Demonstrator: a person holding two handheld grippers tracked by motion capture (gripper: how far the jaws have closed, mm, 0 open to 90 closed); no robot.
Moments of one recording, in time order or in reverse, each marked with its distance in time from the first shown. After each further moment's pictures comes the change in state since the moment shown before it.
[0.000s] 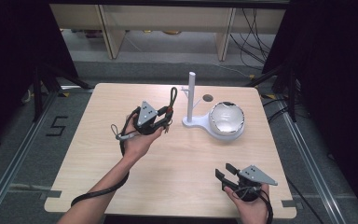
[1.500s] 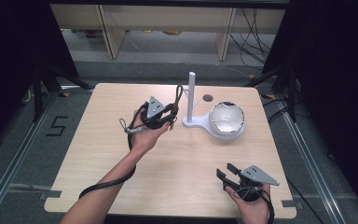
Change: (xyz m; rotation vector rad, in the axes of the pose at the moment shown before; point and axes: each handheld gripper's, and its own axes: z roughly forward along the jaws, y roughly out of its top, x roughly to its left) left arm 0.001 0.002 0.029 0.054 0.003 -0.011; right arm 0.000 -0.001 -0.002 -0.005 -0.003 0.043
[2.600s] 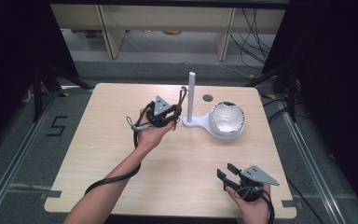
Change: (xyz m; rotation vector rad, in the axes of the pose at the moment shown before) left arm -0.004 -0.007 0.022 0.071 -0.003 -0.031; right arm -0.002 -0.001 0.000 0.001 0.001 -0.012
